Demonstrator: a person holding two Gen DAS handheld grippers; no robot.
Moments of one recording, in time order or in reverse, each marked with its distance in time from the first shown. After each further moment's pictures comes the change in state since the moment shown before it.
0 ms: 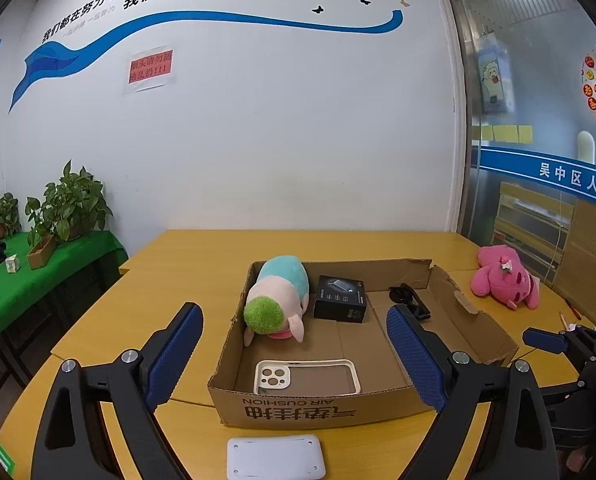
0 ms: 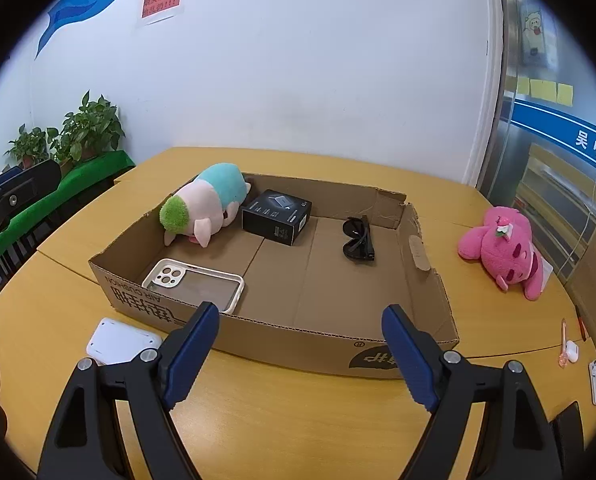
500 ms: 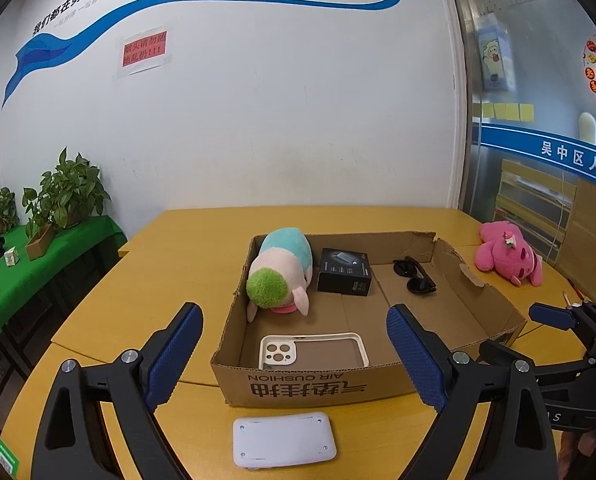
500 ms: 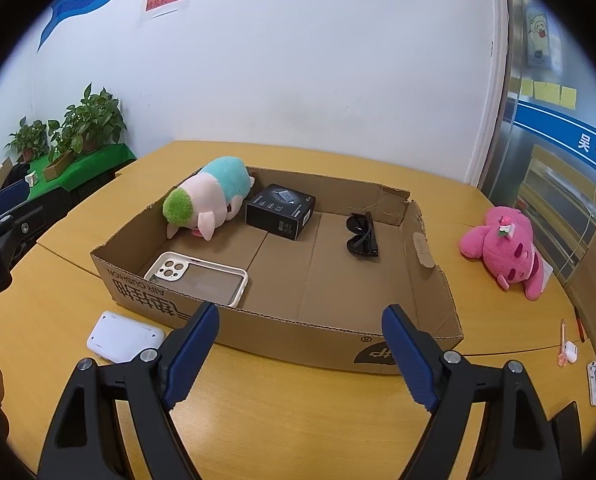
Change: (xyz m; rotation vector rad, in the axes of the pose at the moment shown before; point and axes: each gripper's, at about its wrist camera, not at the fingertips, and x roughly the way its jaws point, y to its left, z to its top) left arm 0.011 0.005 -0.017 0.021 0.076 0.000; right arm 0.003 0.009 -0.003 -0.017 0.018 -0.009
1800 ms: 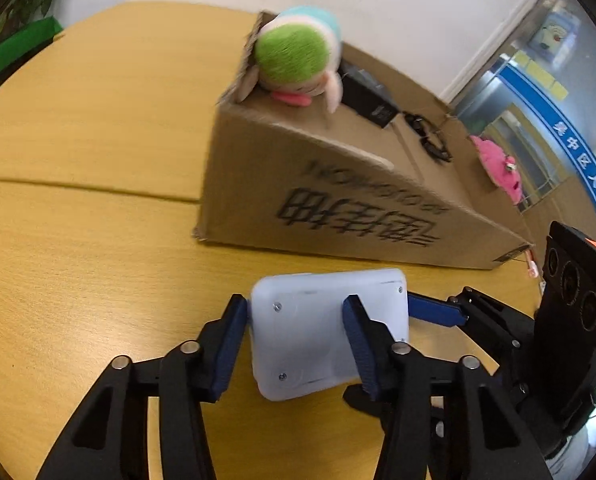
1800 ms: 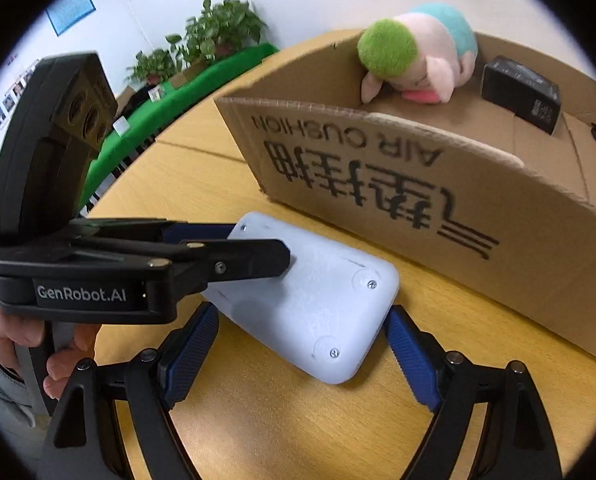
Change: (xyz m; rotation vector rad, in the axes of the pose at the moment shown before) left arm 0.123 0.066 -0.111 -0.264 0.599 -0.320; right arm 0.127 0.130 -0.054 -0.098 0.333 0.621
